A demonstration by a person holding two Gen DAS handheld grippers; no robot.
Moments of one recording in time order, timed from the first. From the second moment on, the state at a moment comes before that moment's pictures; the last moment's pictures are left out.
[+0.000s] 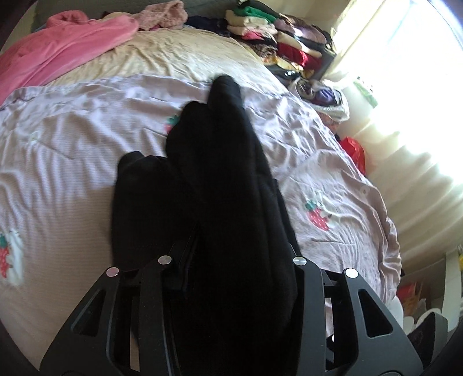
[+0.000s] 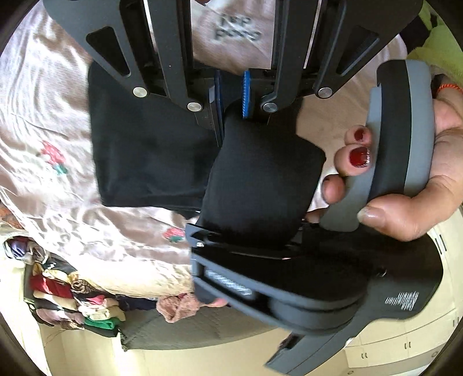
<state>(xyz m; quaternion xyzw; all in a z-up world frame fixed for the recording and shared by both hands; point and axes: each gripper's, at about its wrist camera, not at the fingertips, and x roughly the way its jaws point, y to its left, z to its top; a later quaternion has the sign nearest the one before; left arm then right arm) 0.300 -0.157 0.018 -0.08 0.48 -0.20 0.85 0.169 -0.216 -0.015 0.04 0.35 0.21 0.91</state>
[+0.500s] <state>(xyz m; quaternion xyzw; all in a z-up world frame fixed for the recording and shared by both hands) 0.304 -0.216 -0.015 -0.08 0.51 -0.25 0.82 0.169 -0.271 -0.051 0.11 0.39 0.17 0.90</state>
